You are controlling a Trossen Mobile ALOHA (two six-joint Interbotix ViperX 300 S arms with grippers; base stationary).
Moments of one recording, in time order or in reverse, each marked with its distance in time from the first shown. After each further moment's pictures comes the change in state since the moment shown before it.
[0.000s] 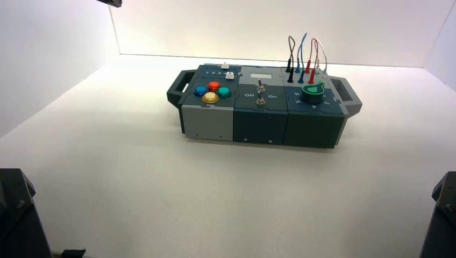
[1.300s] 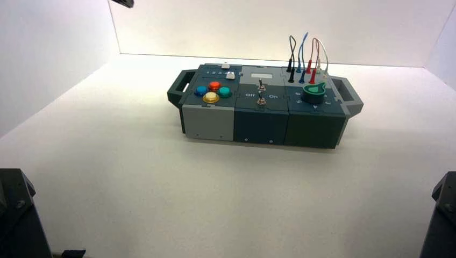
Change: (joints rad) left arm -0.034 0.140 -0.149 -0.031 0.132 0.034; right arm 0.100 0.067 -0.112 0.074 0.288 -0.032
